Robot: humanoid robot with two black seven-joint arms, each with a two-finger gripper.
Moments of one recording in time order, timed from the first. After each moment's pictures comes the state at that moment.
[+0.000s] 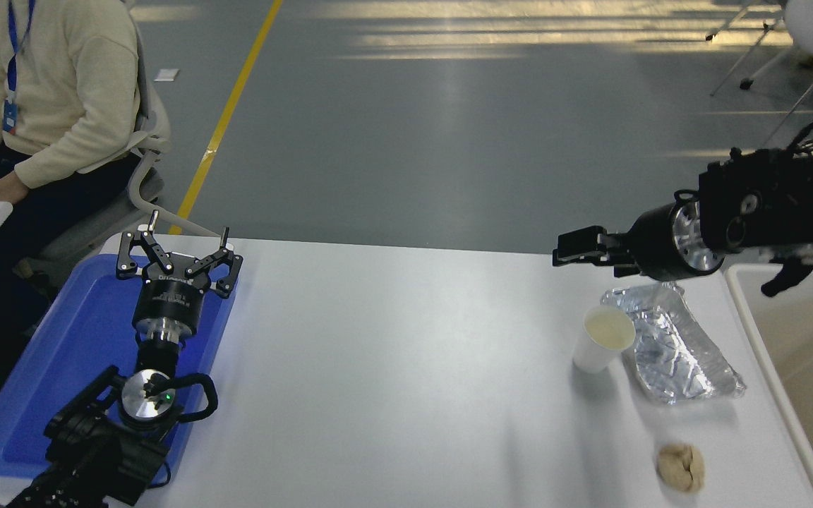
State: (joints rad) left arm -0.50 0.10 -1.16 -0.54 -0.09 -0.64 -0.35; right arm 2.08 -0.33 -1.33 1.52 -0.22 0.17 0.24
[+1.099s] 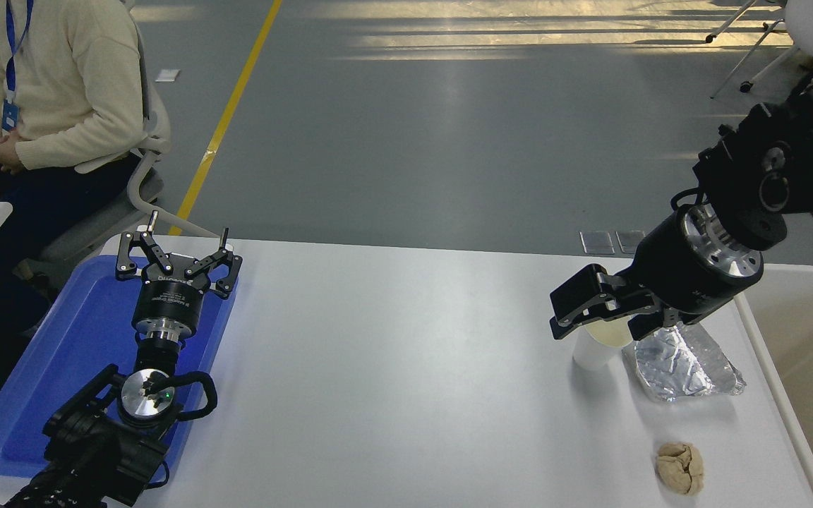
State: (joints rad) left arm -0.50 0.11 -1.16 -0.54 -0.09 -0.64 -0.35; right arm 2.39 -0.30 -1.37 1.72 -0.17 0.56 0.24
